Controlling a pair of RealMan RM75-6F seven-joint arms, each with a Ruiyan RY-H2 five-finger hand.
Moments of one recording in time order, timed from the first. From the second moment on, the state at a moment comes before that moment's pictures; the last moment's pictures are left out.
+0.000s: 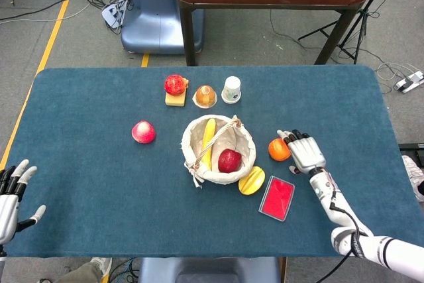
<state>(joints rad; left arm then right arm) -0.05 -1.09 -0.04 -1.68 1.48 1.54 0.13 0.61 -1.42 0.17 -1.42 -1.04 0.87 -0.52</state>
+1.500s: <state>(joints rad) -0.04 -1.08 -0.04 -1.67 1.49 1.55 0.11 0.60 -1.29 0.17 -1.77 -1.32 1.06 -0.23</state>
